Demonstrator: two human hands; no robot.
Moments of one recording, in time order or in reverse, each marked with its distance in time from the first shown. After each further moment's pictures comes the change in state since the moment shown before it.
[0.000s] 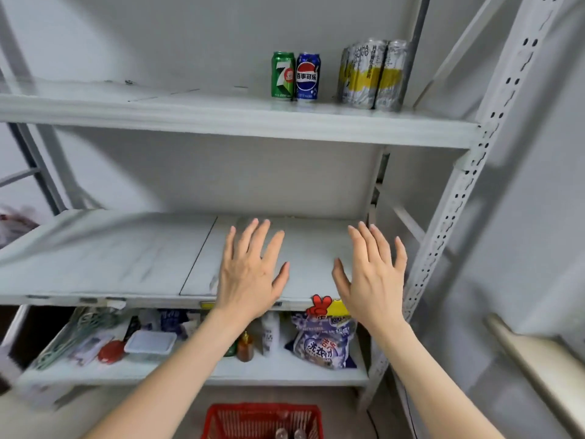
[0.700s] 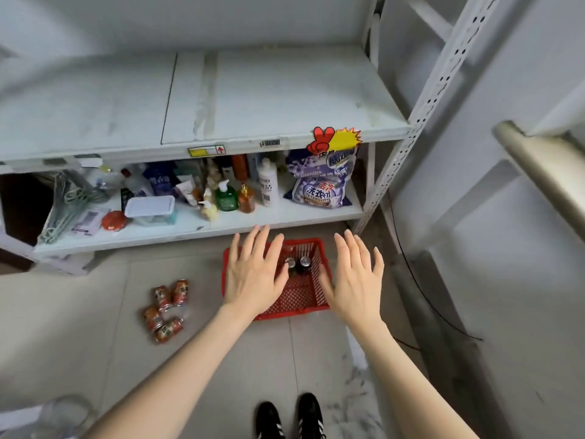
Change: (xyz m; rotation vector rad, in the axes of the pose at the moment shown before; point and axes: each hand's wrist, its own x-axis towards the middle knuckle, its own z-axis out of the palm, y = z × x) left_hand -0.290 0.018 0.075 -0.200 -0.529 0.055; right_hand -0.316 -0.075 0.032 0.016 -0.576 0.238
